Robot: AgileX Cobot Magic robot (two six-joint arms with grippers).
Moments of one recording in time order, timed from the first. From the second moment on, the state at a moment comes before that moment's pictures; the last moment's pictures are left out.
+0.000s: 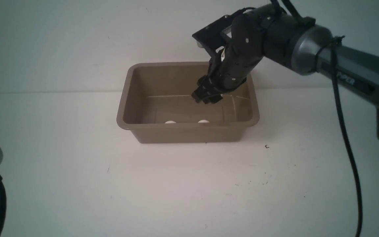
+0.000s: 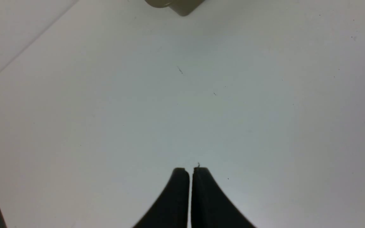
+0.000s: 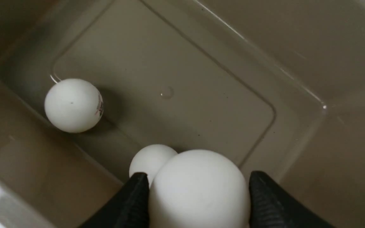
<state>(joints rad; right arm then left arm) 0.52 2.20 -2.01 -0.02 0.97 -0.18 -0.42 0.76 -1.04 0.12 1.22 0.26</state>
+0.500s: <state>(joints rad) 0.52 2.25 -2.02 -0.02 0.92 -0.18 -0.42 0.76 -1.04 0.12 1.23 0.26</state>
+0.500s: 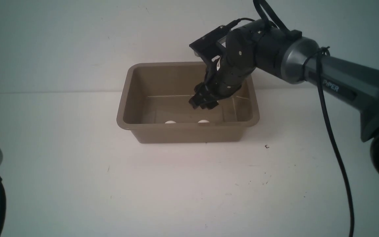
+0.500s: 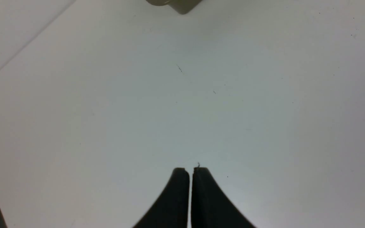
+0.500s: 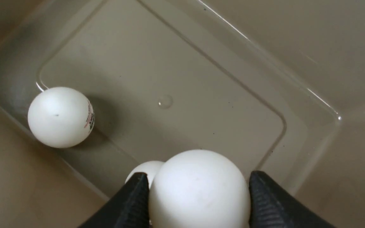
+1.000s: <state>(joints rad) 0.52 2.25 -2.02 -0.03 0.92 -0.18 -0.42 0.76 -1.04 0.12 1.23 0.26</state>
